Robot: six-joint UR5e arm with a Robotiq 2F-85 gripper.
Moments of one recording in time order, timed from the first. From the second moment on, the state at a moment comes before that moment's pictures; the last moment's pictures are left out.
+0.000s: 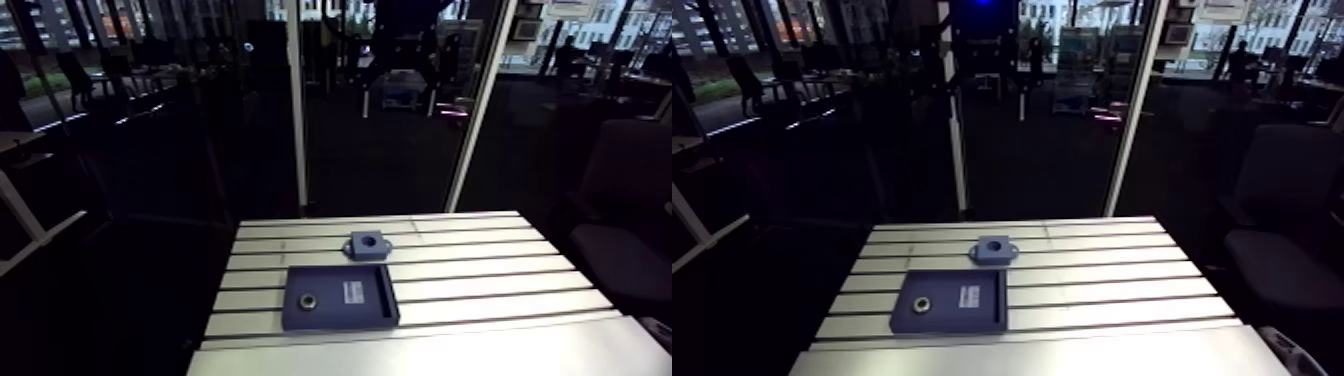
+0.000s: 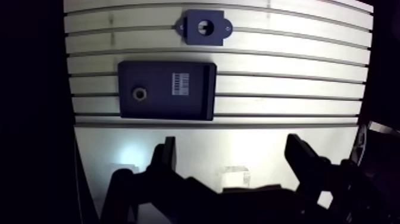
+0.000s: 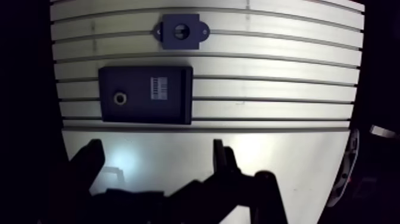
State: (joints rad) arm -0.10 -1.48 1.46 -1.55 -1.59 -1.69
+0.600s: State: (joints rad) arm -0.01 -1.48 1.65 -1.76 -1.59 -1.64
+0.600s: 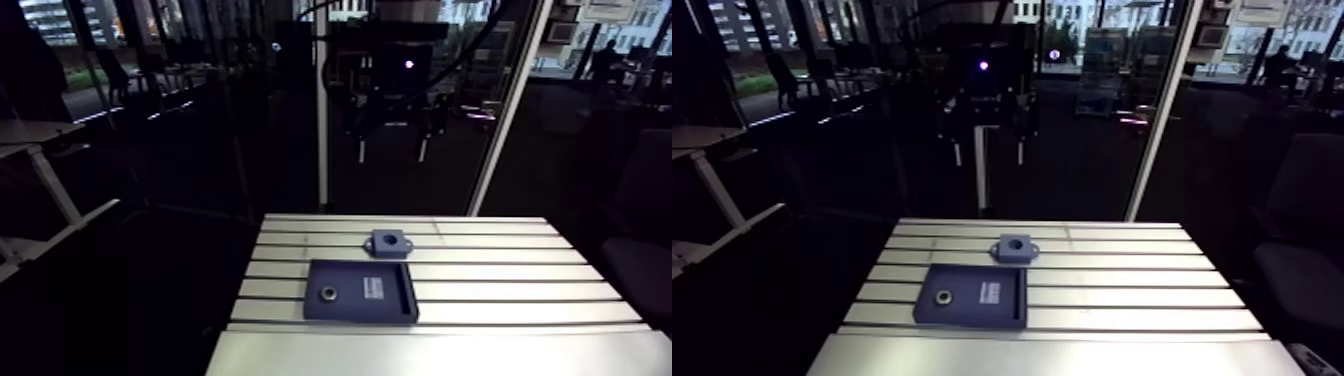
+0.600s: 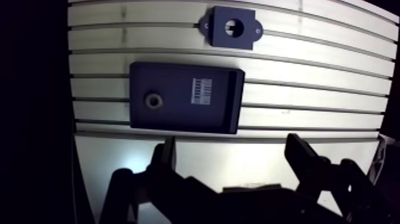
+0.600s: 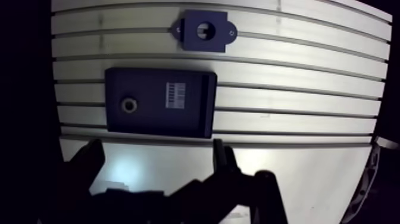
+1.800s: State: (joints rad) arm 0.11 -1.31 1.92 -2.12 -1.58 -1.49
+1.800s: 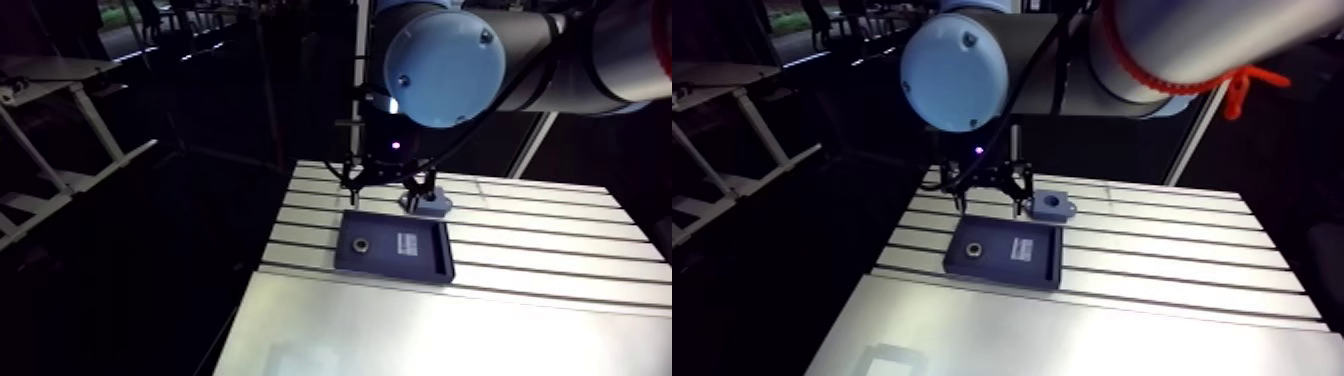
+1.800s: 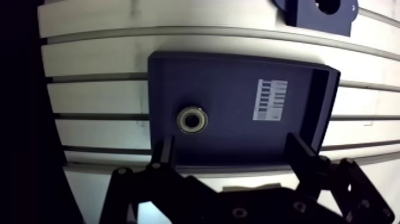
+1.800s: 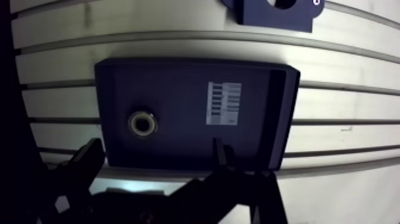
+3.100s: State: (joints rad) arm 0.16 -1.22 1.94 -2.19 -1.58 -1.49
